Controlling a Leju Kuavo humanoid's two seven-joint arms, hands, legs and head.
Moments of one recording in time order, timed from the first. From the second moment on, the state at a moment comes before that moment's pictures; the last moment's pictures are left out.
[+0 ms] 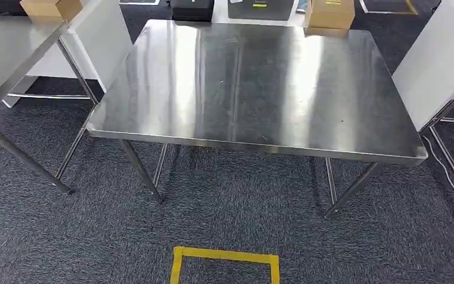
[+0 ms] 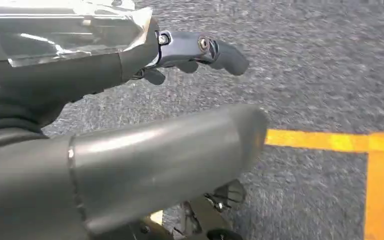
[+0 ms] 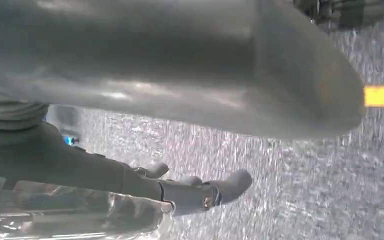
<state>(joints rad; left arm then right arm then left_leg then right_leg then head) -0.08 -0.16 0.88 -0.20 -0.73 0.28 -0.41 -0.10 0.09 -1.23 -0.21 1.30 -0.23 0.06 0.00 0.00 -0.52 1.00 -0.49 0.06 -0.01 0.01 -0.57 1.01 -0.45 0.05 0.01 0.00</state>
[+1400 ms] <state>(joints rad) -0.08 -0.18 0.87 -0.20 -0.75 0.27 -0.40 -0.11 0.07 -1.23 -0.21 1.29 -0.23 0.08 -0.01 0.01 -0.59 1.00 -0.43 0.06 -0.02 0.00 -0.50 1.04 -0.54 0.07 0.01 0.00</state>
